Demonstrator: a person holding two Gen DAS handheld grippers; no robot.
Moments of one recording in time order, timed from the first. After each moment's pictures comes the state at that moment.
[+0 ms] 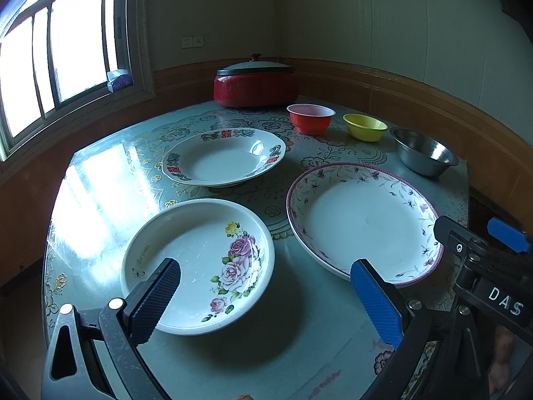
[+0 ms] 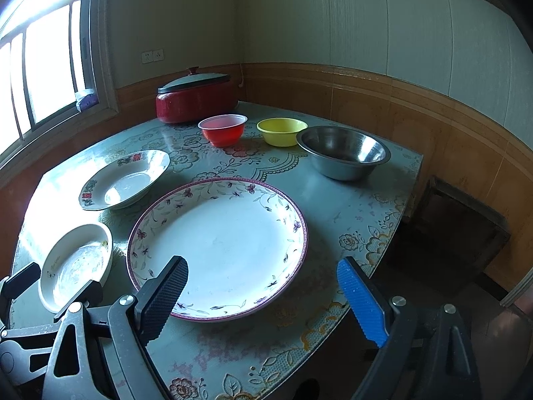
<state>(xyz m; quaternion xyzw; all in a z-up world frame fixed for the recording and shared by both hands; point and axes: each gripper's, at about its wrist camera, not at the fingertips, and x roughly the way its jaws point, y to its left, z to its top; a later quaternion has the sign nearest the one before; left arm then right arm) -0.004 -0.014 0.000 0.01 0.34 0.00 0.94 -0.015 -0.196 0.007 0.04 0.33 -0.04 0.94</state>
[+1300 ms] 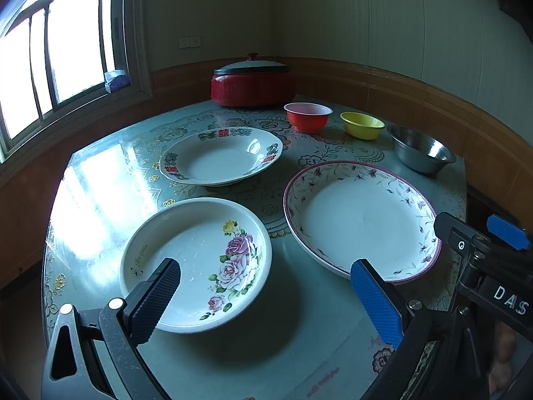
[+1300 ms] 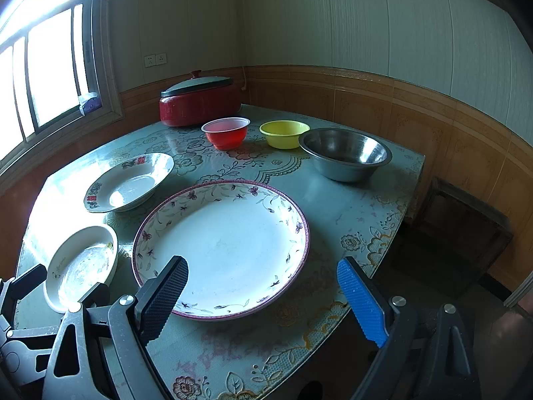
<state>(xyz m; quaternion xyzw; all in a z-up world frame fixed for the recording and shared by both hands) -0.007 -0.018 0.000 0.01 0.34 -0.01 0.94 -0.020 -0.195 0.009 0.04 0.32 -0.03 0.95</state>
